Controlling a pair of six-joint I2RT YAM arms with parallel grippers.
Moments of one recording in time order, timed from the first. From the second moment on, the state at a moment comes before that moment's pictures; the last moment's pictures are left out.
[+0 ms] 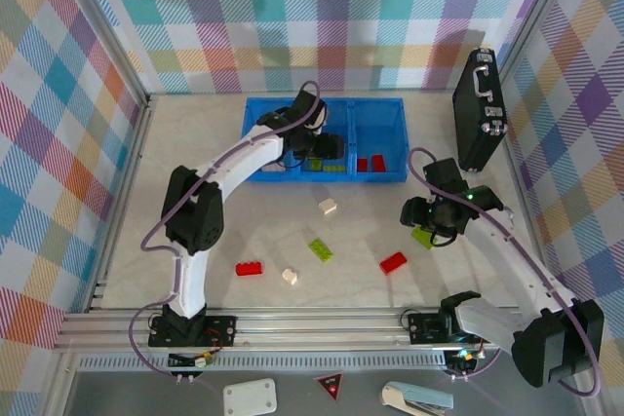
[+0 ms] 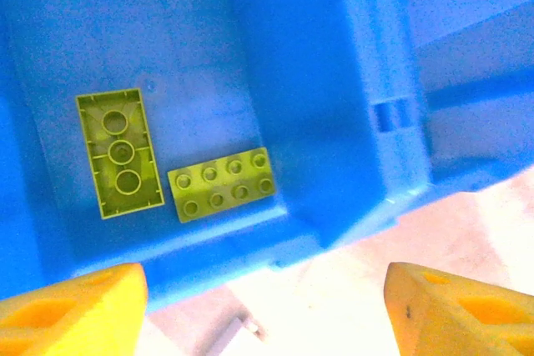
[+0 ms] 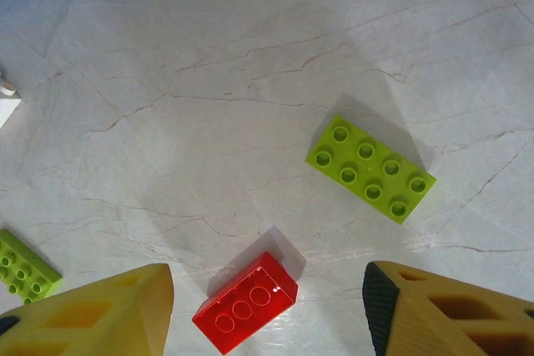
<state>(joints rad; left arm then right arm) -0.59 2.02 1.80 -0.72 0.15 -0.47 0.31 1.06 0.88 -1.01 -0.01 0.54</state>
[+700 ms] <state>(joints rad) -0.47 1.58 1.48 -0.91 0.07 -0.33 0.40 1.11 0.79 -0.96 -0.10 0.60</state>
